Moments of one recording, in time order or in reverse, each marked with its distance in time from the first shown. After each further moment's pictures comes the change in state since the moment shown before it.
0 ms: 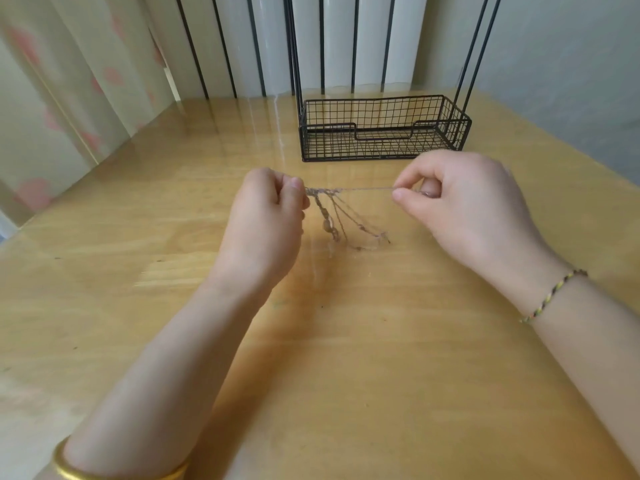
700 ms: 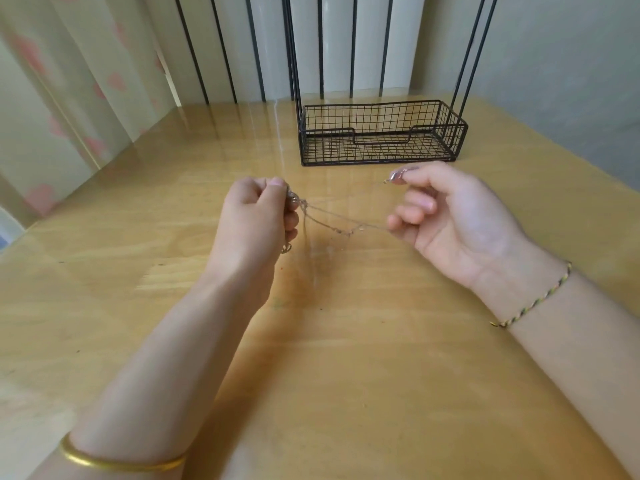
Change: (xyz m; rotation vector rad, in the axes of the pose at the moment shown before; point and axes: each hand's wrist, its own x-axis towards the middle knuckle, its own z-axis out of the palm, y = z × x) left_hand 0.002 -0.002 -0.002 -0.457 -0.021 -0.245; right_hand 0.003 -0.008 0.006 1.408 -0.194 0.566
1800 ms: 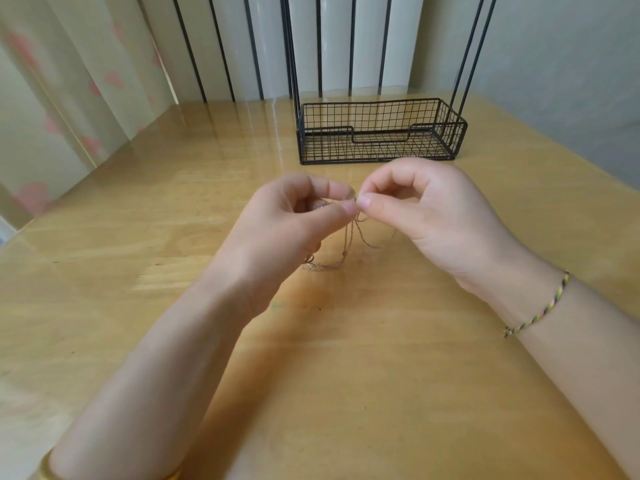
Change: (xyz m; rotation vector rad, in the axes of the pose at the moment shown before) left_hand -0.012 0.008 0.000 0.198 -0.362 0.060; right_hand -0.006 0.005 0.003 -0.887 -0.165 -0.508
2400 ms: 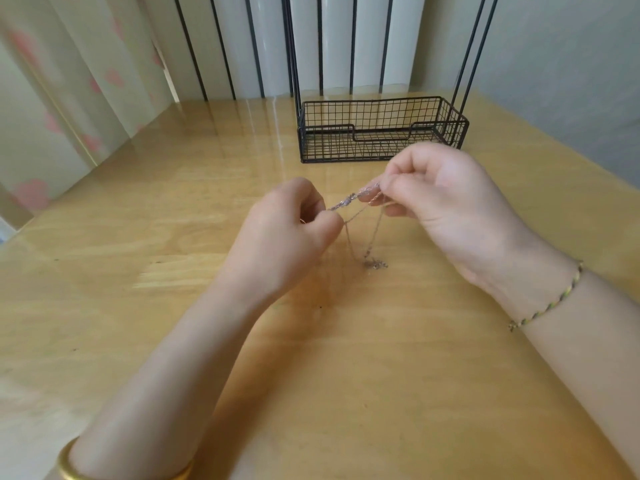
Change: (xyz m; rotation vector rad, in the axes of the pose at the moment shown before) left_hand 0.003 -0.004 0.005 0.591 0.183 0.132; right_hand 0.003 -0.005 -0.003 0.133 0.066 0.135
